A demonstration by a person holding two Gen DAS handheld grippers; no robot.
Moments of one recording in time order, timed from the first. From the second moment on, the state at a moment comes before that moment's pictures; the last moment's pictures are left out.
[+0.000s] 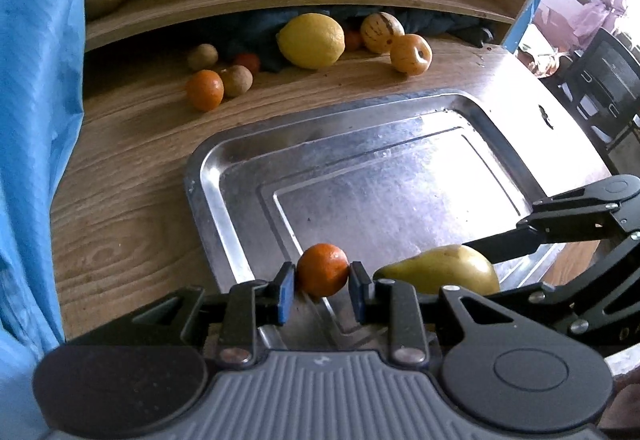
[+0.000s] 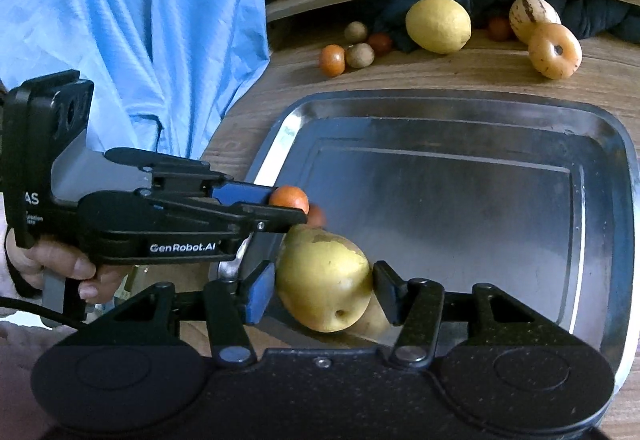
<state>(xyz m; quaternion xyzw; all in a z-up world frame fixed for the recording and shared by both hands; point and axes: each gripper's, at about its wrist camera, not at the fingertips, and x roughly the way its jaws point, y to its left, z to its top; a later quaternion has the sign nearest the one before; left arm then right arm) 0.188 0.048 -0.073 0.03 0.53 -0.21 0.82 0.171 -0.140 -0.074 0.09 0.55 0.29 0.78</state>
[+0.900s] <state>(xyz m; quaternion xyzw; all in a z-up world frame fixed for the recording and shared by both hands) 0.141 0.053 -0.040 0.03 0.49 -0.14 0.86 0.130 -0.166 -0.046 0.07 0.51 0.24 0.82</state>
